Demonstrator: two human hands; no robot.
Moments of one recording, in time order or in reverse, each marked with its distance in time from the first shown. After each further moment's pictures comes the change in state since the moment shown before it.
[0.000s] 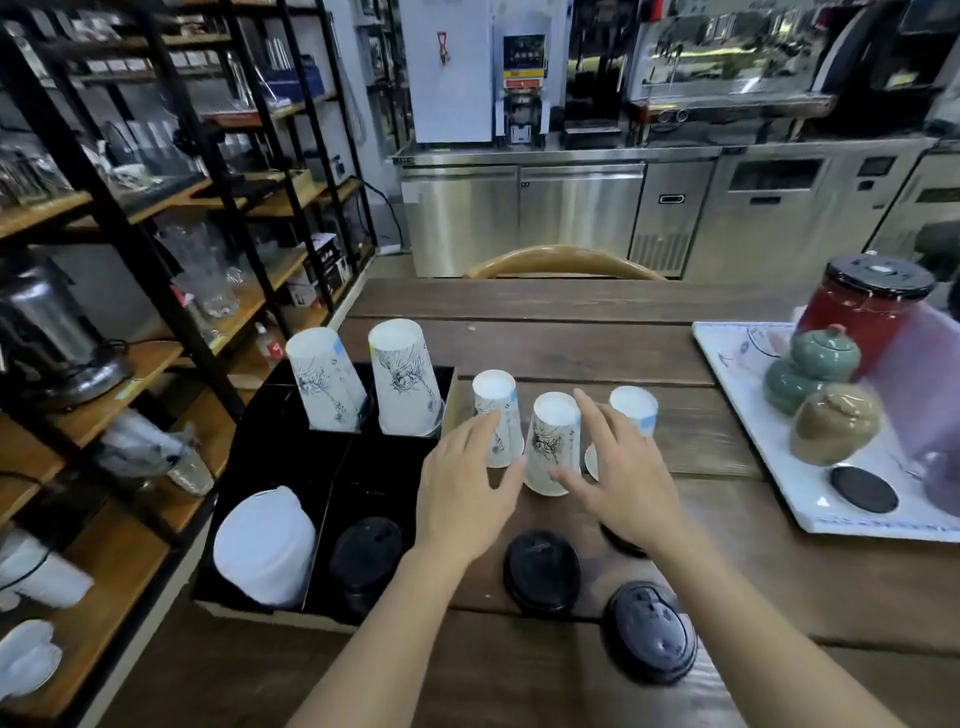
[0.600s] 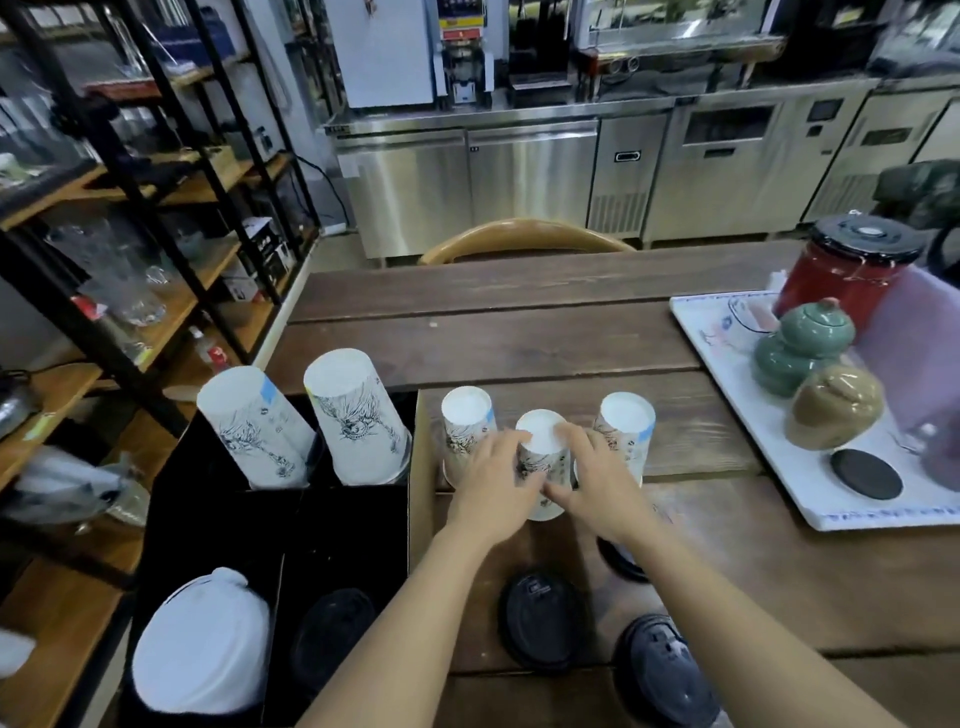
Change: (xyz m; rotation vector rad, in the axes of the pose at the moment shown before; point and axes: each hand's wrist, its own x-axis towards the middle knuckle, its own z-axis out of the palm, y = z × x) left_hand 0.083 -0.015 0.070 -0.138 -0.411 -0.079; right_hand 0.051 0.040 0.058 0.231 -0.165 0.224
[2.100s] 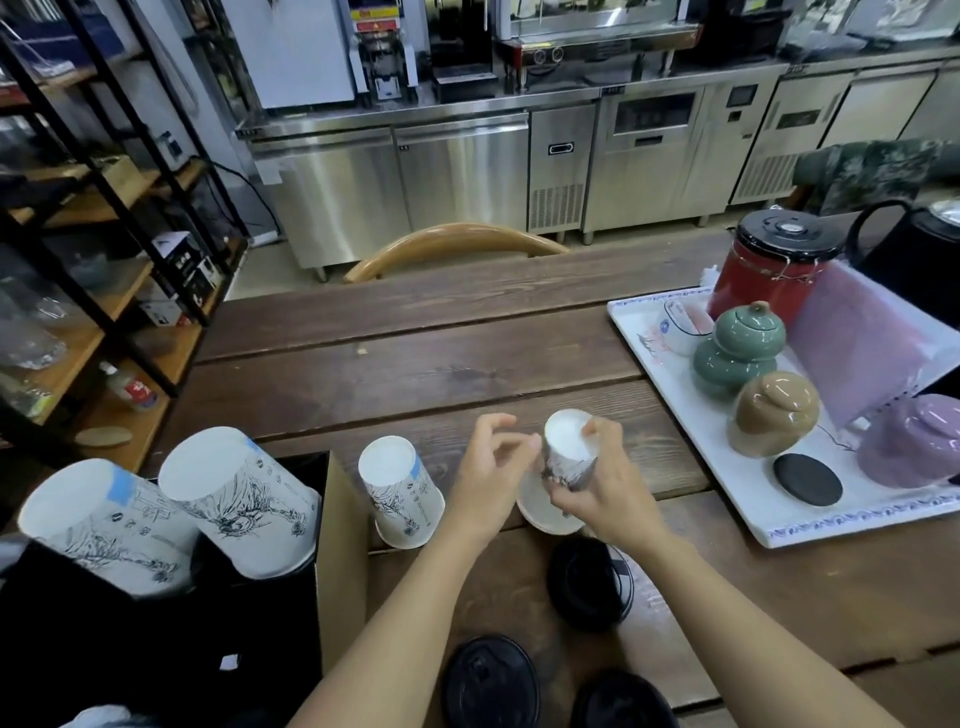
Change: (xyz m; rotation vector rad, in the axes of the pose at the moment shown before) left_hand 0.060 0.060 0.024 -0.603 -0.027 -0.010; right_hand 0.019 0.053 -0.049 0.203 0.216 0.142
